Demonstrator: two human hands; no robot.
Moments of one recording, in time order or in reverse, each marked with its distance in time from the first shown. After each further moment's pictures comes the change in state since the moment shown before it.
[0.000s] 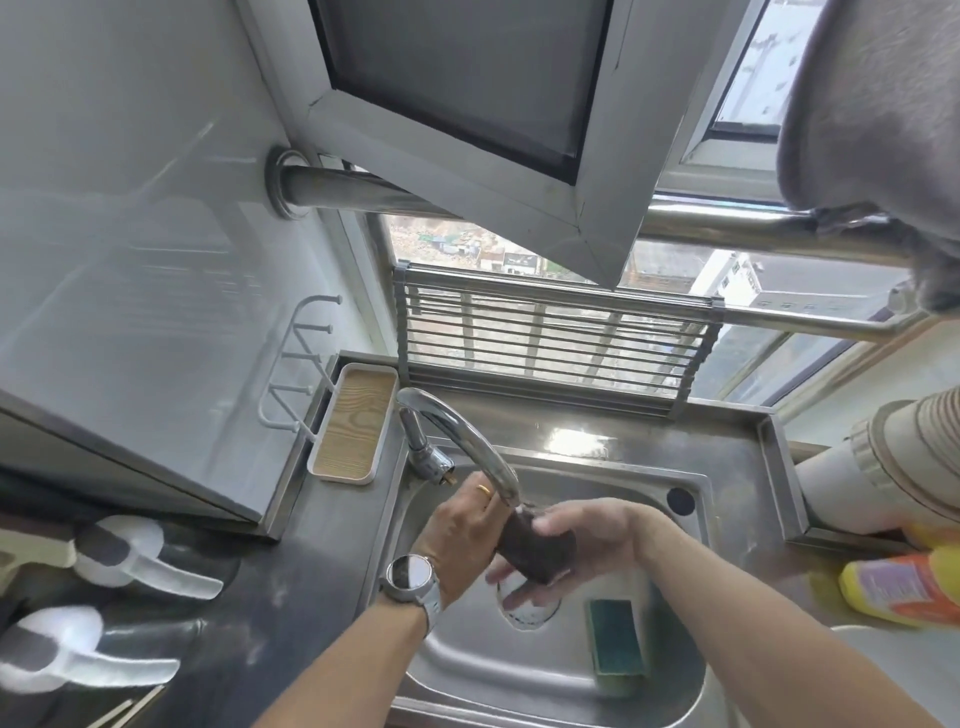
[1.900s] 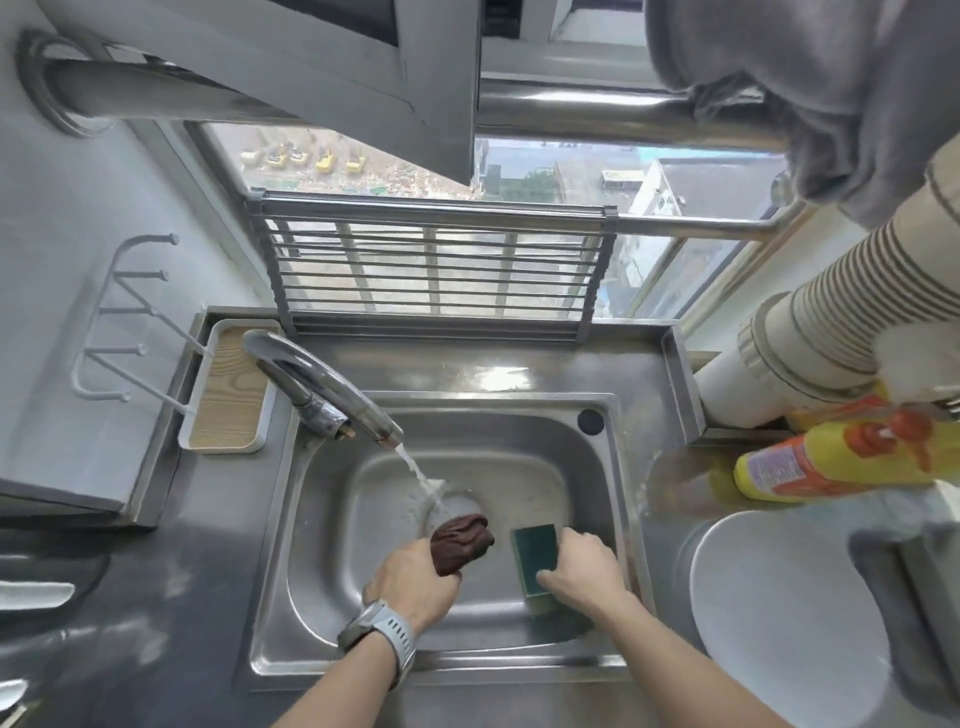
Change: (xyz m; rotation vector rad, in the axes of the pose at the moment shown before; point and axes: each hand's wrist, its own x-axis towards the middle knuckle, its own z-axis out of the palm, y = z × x) left_hand -0.046 0.080 0.072 -0.092 -0.610 -0.907; right_hand -0.023 0.184 -0.047 -0.909 1.248 0.445
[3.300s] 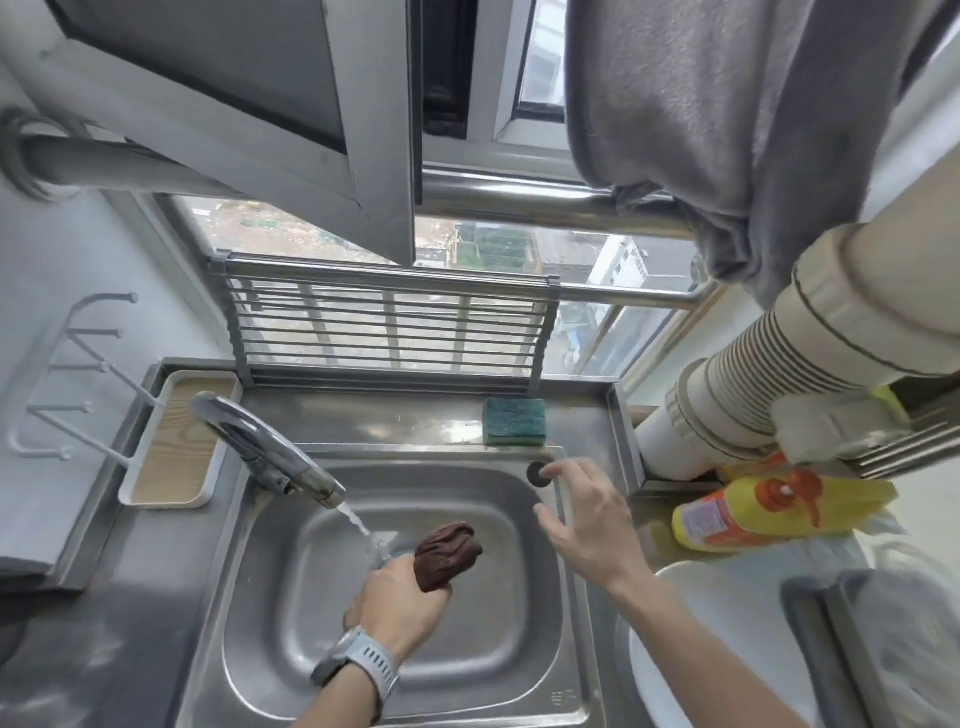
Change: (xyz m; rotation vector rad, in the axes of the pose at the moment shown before) left_hand -0.013 0.058 -0.017 -0.143 0.064 0.011; right_hand -0.027 0.025 -0.132 0.246 0.684 -0.470
